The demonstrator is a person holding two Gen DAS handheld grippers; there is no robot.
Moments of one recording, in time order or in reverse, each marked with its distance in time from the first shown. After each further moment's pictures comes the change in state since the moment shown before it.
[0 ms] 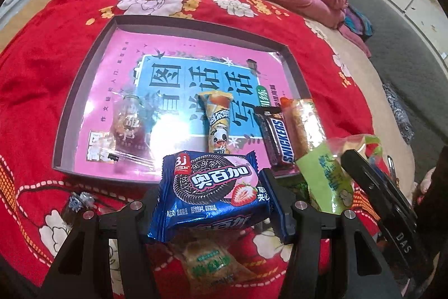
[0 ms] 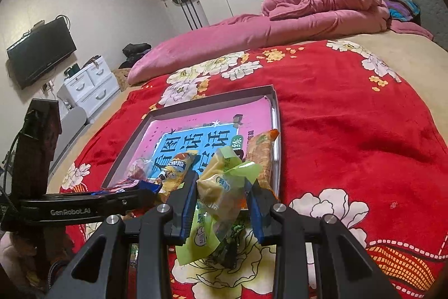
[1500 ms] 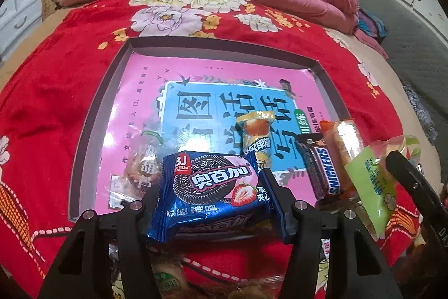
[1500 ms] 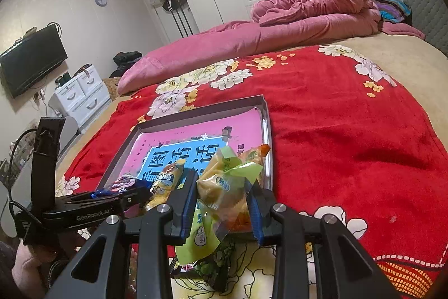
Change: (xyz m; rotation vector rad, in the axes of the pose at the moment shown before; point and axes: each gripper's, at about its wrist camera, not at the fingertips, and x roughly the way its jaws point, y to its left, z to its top) left arm 0.024 0.018 0.021 0.056 -0.103 0.131; right arm 0.015 -0.007 0.011 0.024 -0.037 -0.039
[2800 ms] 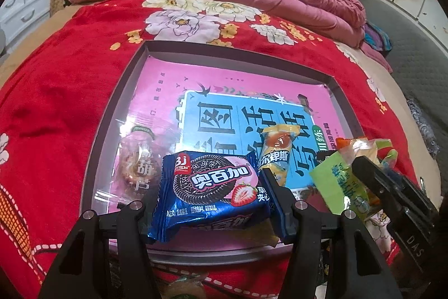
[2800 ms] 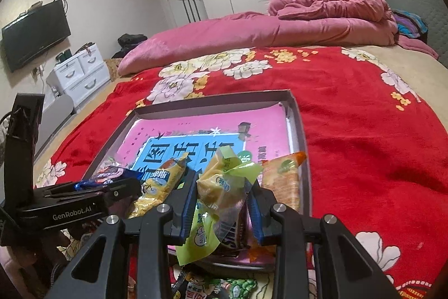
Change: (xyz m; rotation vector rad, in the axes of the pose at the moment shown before) left arm 0.005 0.019 0.004 -0.047 -0.046 0.001; right arm 0.054 0.031 0.001 -0.108 0.050 -0.016
